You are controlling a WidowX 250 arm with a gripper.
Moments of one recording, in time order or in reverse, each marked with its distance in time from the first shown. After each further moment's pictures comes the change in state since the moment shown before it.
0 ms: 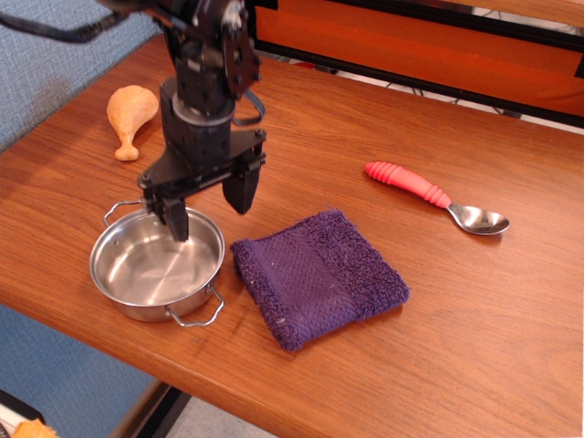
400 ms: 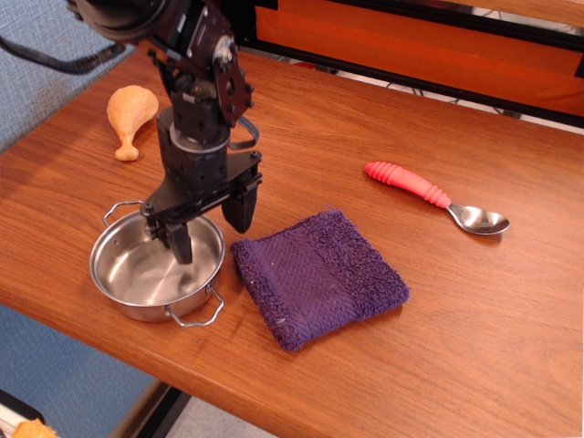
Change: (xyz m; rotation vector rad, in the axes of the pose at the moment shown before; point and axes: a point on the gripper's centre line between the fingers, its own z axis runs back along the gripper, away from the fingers) arm -0.005 0.004 -0.020 -0.014 0.042 0.059
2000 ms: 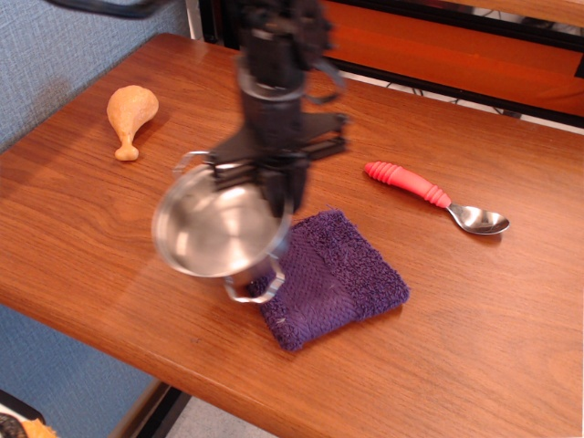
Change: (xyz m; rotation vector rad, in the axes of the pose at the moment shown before) arm -0.054 -0.047 0.059 -0.095 0.026 -0.343
